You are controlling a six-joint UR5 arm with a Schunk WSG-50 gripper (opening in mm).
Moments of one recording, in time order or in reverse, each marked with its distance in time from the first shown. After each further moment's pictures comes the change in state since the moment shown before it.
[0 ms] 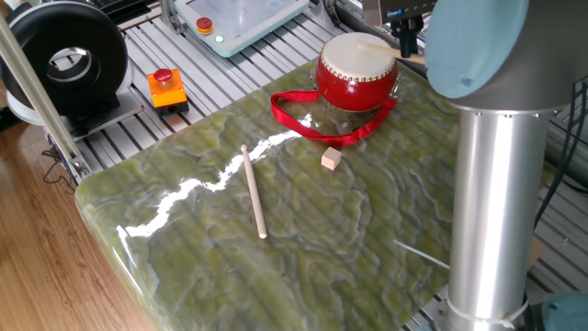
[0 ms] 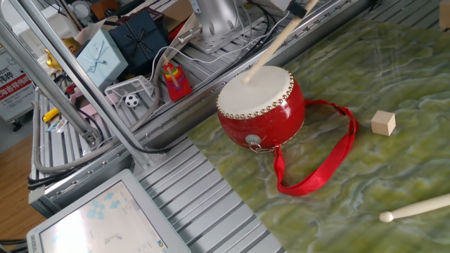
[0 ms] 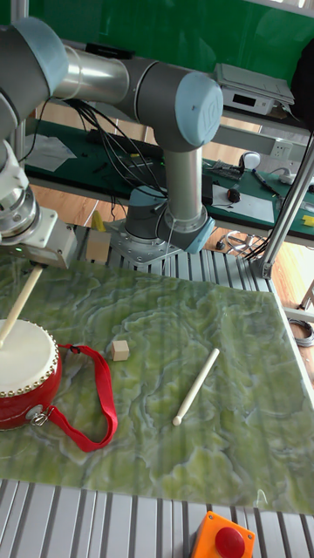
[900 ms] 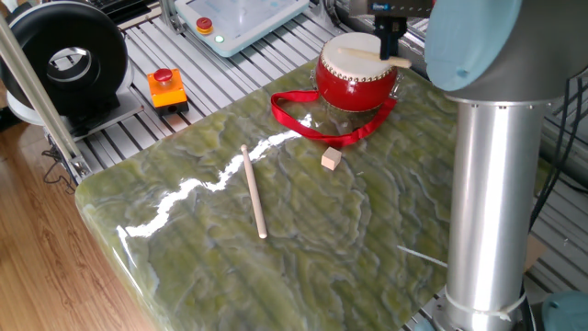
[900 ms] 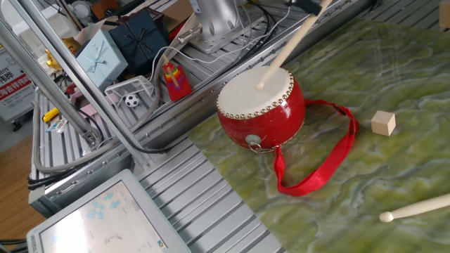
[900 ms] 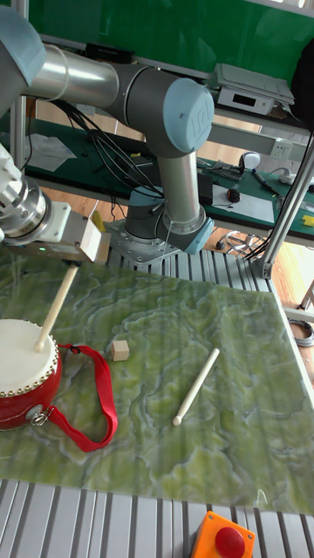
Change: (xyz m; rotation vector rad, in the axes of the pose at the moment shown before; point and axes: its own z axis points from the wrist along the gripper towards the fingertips) arm 0.024 0.077 -0.011 -0.320 0.095 -0.041
